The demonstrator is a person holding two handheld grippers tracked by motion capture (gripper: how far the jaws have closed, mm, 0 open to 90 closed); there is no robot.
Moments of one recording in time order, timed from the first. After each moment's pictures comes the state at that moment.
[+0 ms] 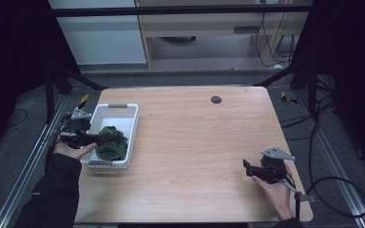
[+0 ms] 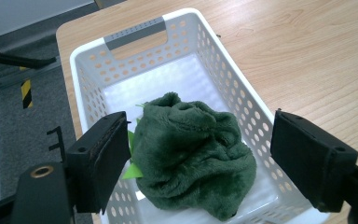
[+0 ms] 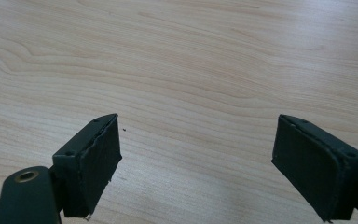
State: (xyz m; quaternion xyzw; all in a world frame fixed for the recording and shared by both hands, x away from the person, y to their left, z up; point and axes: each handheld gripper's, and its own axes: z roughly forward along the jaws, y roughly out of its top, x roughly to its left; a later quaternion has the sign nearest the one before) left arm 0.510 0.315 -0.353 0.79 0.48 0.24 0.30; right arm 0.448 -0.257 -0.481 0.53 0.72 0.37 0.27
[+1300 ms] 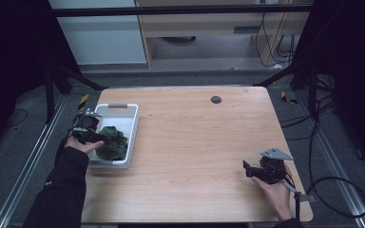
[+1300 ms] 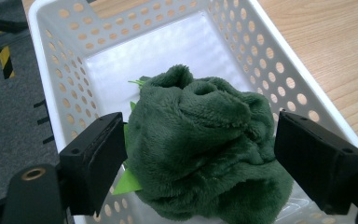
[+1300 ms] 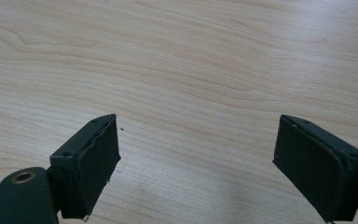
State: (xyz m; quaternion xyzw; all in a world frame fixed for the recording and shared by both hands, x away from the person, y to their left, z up) left arm 0.552 0.316 -0.394 0.81 0.49 0.19 0.24; right arm 0.448 -0.256 -0.485 0.53 0.72 0.35 0.27
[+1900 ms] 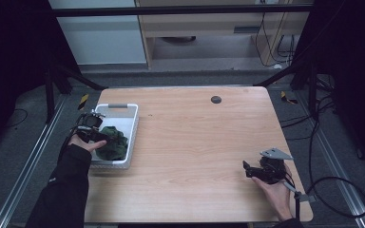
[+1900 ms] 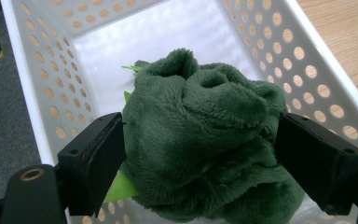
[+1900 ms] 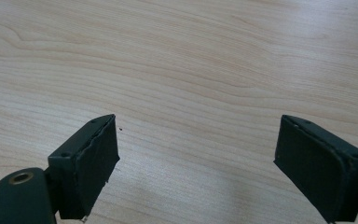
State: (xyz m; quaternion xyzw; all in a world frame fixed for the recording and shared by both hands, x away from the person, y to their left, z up) left arm 0.566 0.314 -0.407 0.82 0.50 0.16 0.21; right arm 0.449 -0.257 -0.486 0.53 0.72 0.35 0.26
